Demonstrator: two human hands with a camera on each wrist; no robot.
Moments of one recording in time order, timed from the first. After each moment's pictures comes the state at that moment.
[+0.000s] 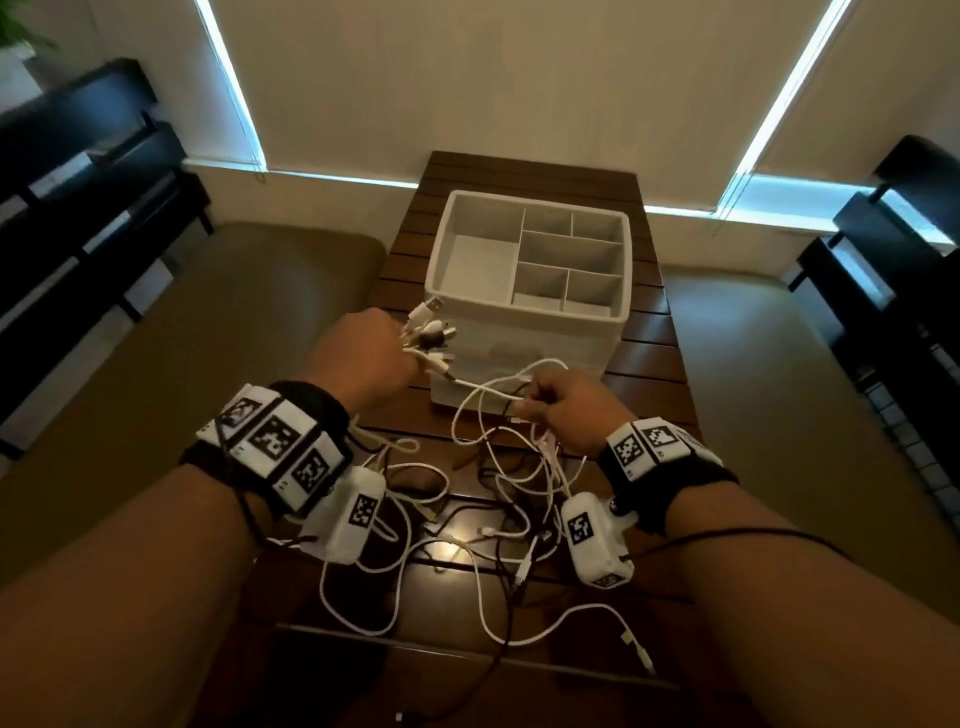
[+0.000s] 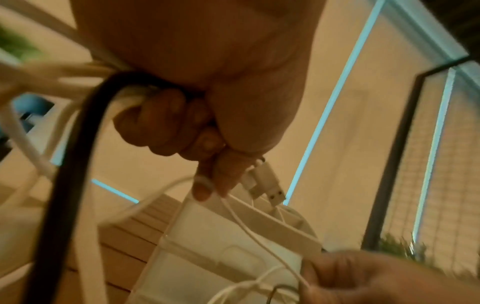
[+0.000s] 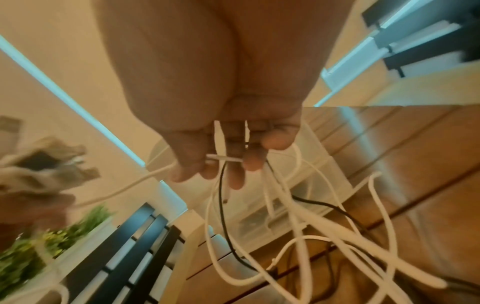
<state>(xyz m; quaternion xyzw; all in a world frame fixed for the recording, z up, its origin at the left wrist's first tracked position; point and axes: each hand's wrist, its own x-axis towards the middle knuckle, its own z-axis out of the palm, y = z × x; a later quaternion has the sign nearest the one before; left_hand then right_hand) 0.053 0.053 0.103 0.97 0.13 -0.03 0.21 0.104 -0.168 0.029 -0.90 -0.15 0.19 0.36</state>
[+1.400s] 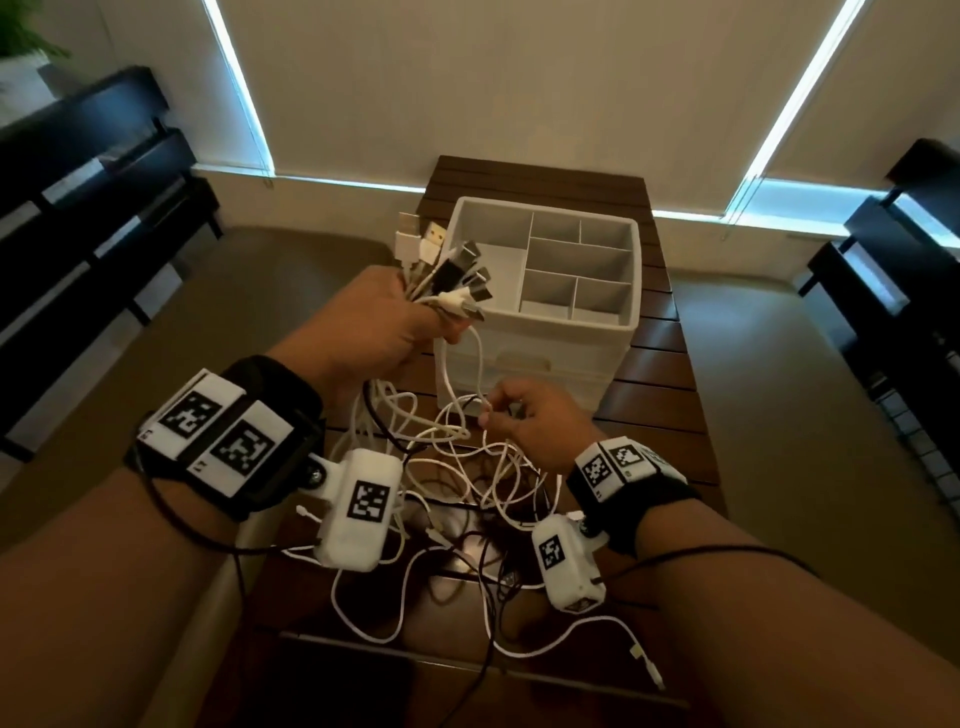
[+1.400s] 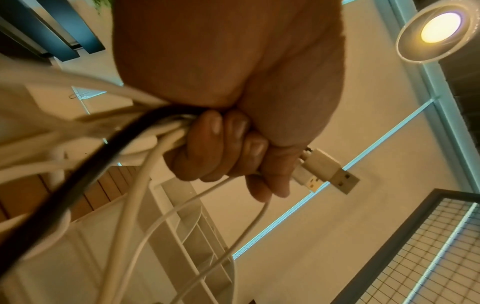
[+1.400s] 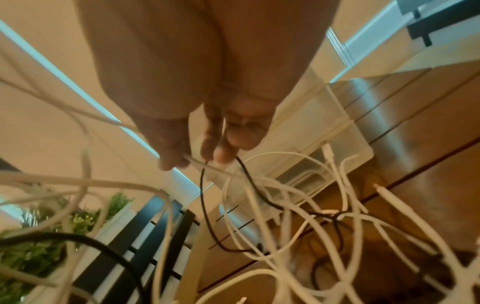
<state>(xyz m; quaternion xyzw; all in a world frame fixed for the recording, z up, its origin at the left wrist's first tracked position) 0.045 0.052 0.145 0.81 0.06 -0.05 0.58 0.091 -0.136 0.025 -0.87 -0.20 0.17 0.43</state>
